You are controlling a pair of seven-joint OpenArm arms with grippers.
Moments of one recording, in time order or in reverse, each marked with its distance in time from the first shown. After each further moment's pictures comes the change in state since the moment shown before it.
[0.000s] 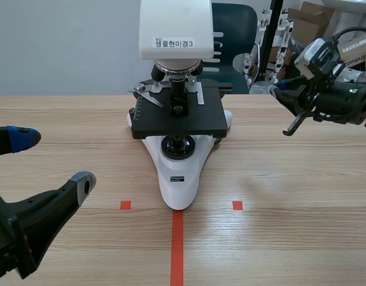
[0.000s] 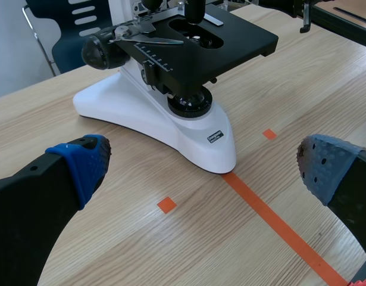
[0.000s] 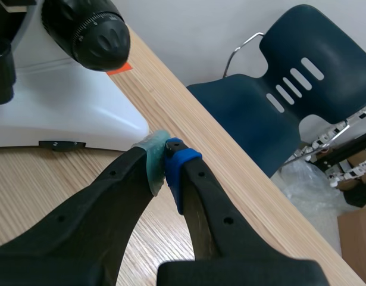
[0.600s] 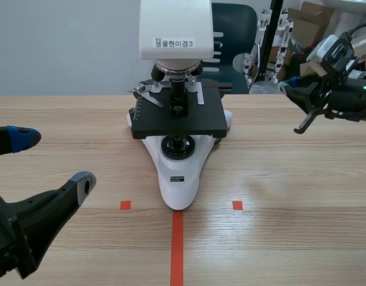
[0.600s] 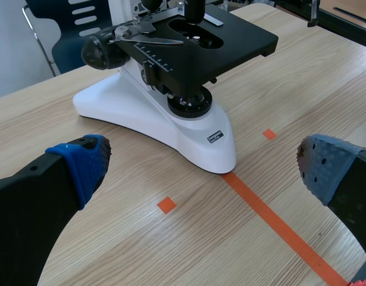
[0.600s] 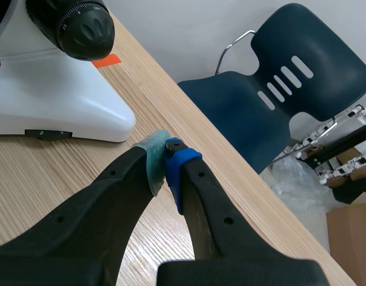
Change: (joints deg) left arm 0.0 0.0 0.0 0.0 0.0 0.0 0.0; right arm 0.2 2.0 0.0 0.0 0.0 0.0 1.1
